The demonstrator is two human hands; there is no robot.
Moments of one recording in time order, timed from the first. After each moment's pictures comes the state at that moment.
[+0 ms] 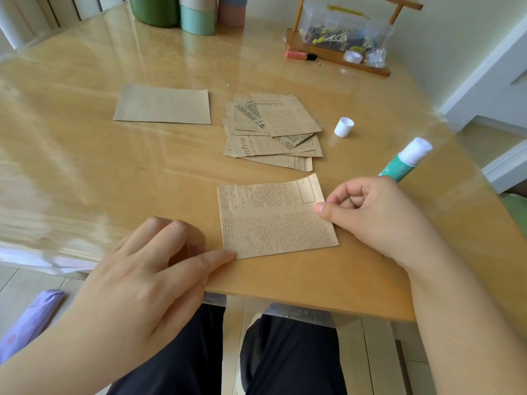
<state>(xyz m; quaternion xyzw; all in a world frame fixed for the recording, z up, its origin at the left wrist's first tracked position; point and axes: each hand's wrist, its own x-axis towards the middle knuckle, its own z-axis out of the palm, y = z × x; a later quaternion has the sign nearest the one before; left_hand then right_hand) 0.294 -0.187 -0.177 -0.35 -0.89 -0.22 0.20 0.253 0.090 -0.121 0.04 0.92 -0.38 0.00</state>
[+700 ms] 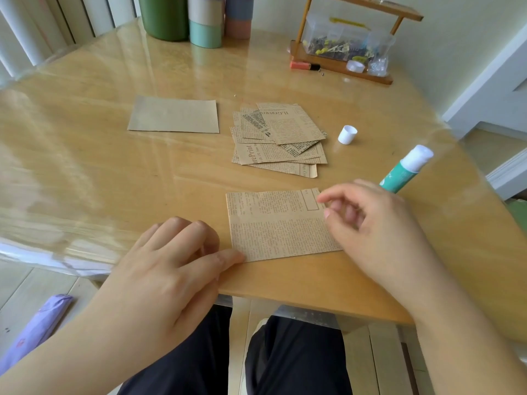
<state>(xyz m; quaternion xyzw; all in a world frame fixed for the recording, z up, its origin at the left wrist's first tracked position) 0.291 -0.184 -0.169 -0.36 -0.89 -0.21 0.19 0.272 0.070 -0.119 -0.07 0.95 -0.27 -0.14</state>
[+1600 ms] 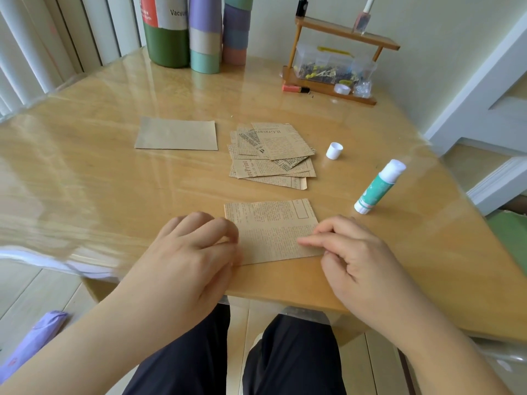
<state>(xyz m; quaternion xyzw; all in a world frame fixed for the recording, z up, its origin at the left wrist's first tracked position) 0.286 -0.167 -0.152 -0.35 -0.90 -0.19 0.20 0.307 0.071 -0.129 -0.17 0.95 -0.23 -0.12</state>
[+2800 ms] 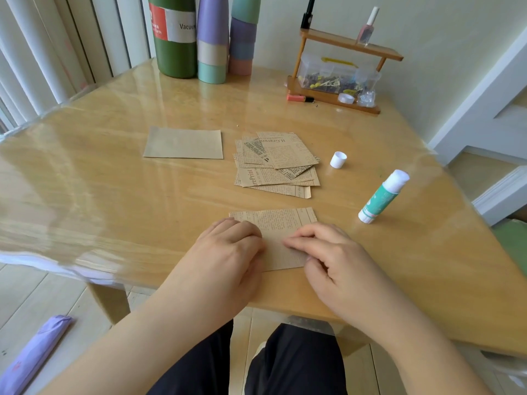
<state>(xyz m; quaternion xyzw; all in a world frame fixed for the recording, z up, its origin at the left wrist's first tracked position) 0.273 -0.135 -0.161 -0.31 -0.90 -0.25 0.17 0.292 0.059 -0.138 -0.19 0.95 -0.23 -0.07</state>
